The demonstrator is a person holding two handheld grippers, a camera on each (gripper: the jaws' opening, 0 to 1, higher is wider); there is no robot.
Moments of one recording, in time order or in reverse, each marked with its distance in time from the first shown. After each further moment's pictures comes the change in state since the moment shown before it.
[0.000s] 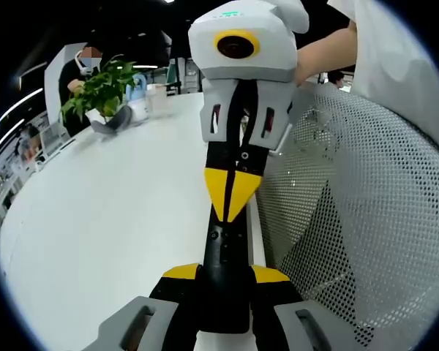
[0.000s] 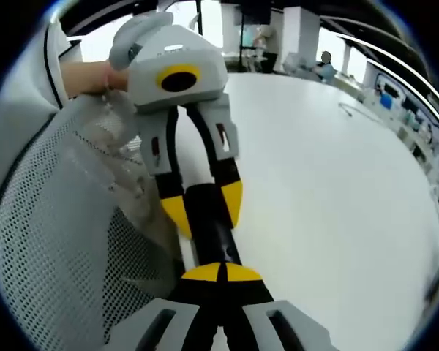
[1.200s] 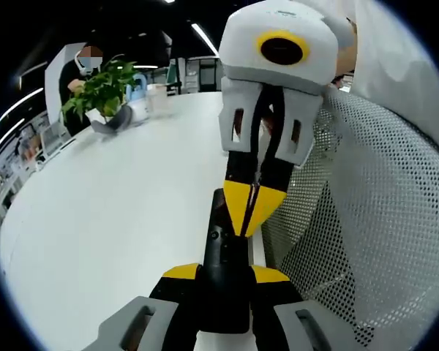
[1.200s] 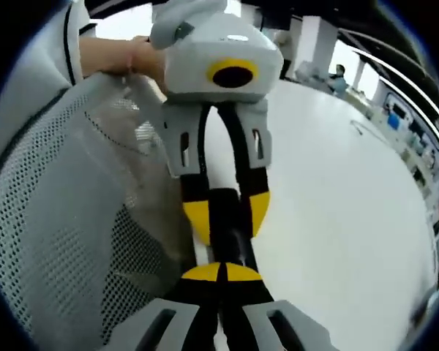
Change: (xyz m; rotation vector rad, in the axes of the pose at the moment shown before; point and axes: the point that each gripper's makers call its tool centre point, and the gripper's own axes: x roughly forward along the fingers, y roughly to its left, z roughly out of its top) left arm -0.001 0.000 0.000 -0.002 -0.003 0.000; right arm 0.006 0.018 0.008 -0.139 0.007 -0.040
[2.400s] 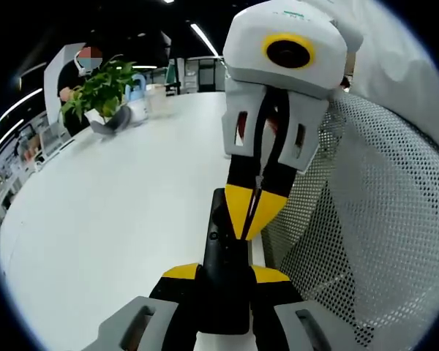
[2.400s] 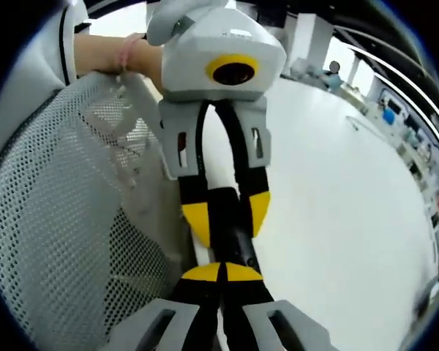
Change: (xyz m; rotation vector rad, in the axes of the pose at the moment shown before) left arm 0.001 0.000 0.000 0.001 -0.002 -0.005; right arm 0.001 -0.003 0.000 0.087 -0.007 -0.004
